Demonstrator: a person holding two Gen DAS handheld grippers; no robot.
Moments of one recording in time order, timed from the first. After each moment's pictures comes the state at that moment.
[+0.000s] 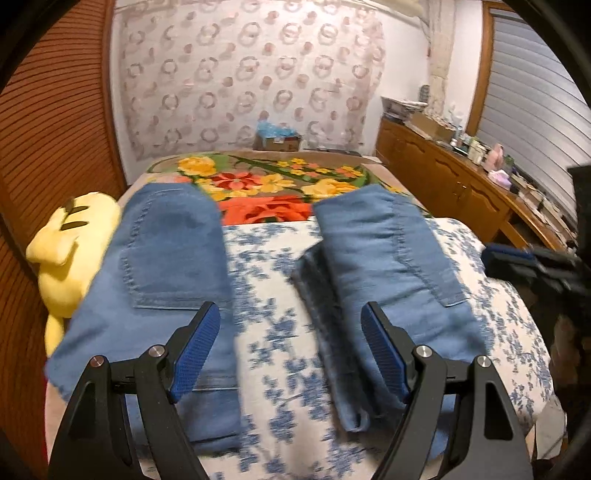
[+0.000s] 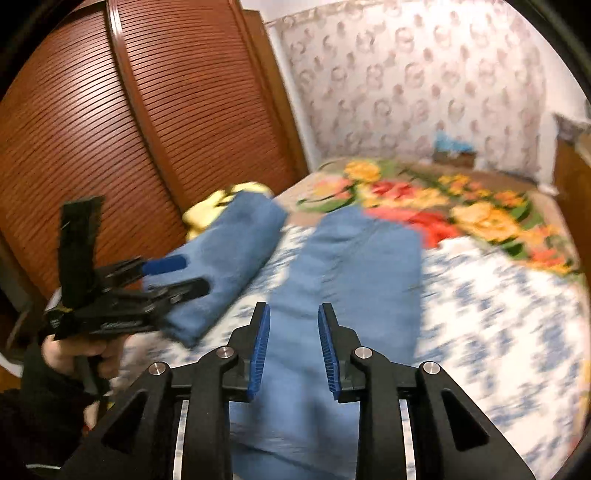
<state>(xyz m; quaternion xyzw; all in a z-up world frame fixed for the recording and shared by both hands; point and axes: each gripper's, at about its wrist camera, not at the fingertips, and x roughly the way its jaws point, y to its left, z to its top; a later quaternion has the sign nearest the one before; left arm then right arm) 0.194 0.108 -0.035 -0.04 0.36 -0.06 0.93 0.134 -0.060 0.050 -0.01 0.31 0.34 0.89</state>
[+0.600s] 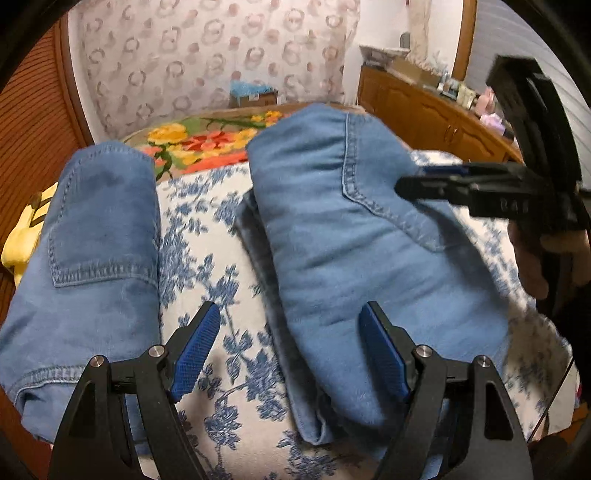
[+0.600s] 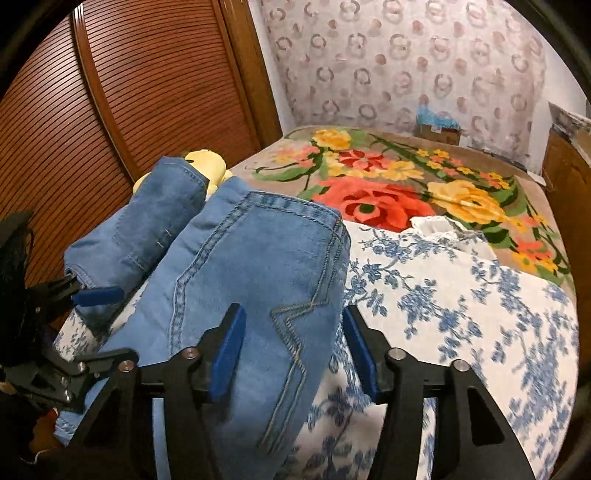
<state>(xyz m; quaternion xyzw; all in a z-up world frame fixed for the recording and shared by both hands) 0.217 0.060 -0.085 0.02 0.44 -0.08 0.89 0.247 -0.043 0.000 -0.04 0.37 0.33 0.87</state>
